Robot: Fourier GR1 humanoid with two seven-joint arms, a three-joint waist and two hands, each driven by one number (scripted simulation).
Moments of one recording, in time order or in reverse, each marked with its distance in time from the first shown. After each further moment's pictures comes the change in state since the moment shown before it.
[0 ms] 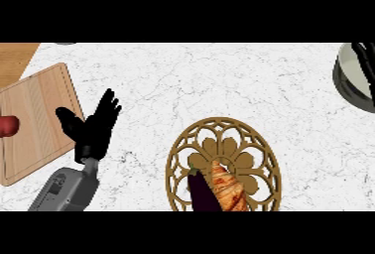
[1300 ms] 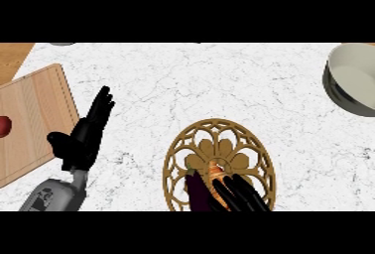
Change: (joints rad) left arm 0.069 0.091 -0.071 -0.184 -0.163 -0.020 -0.075; right arm 0.540 0.249 0.869 -0.563 1.385 -0.409 0.344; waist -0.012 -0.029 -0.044
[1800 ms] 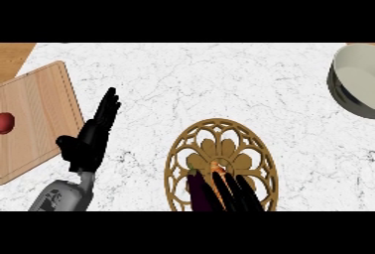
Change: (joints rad) left arm 0.003 -0.041 -0.011 -0.002 -0.037 0.002 -0.008; right arm -0.020 0.108 0.083 -0.066 0.254 0.403 0.397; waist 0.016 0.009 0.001
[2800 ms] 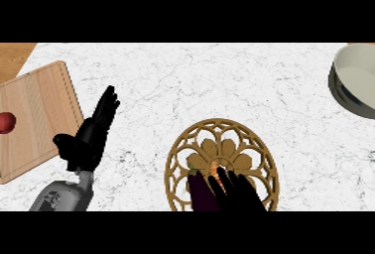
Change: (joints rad) left arm 0.014 -0.052 0.067 -0.033 -0.074 -0.058 0.051; right arm -0.013 0.019 -0.058 0.032 -0.182 0.111 0.105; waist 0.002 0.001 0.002
